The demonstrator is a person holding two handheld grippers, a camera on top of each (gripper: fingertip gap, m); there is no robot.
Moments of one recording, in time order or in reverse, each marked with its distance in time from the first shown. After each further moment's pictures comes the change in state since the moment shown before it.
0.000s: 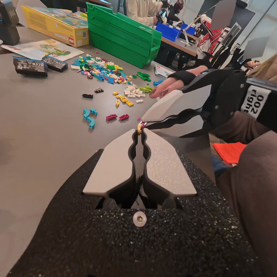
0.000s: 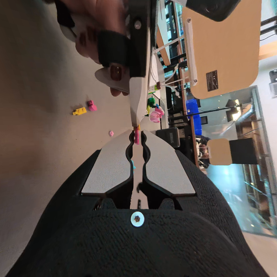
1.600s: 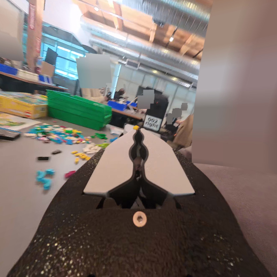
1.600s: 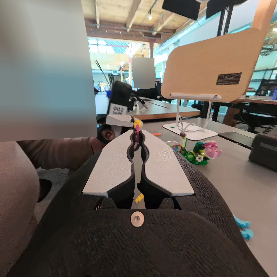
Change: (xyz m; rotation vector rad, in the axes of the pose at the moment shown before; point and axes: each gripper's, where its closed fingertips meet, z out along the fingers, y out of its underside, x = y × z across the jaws) left arm 0.057 -0.064 -0.035 0.456 0.351 -0.009; right arm 0.048 -0.053 -0.034 0.717 -0.152 1.126
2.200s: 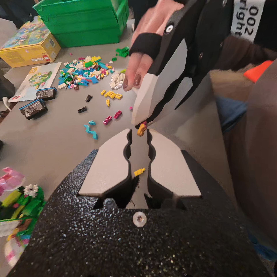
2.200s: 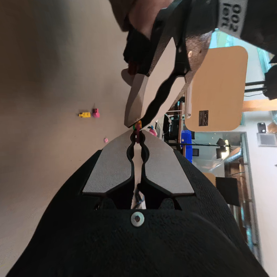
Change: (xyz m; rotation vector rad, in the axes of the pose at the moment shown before) left arm -0.026 0.058 -0.012 -0.779 -0.200 0.427; right arm 0.008 0.046 -0.013 -0.647 -0.083 -1.293
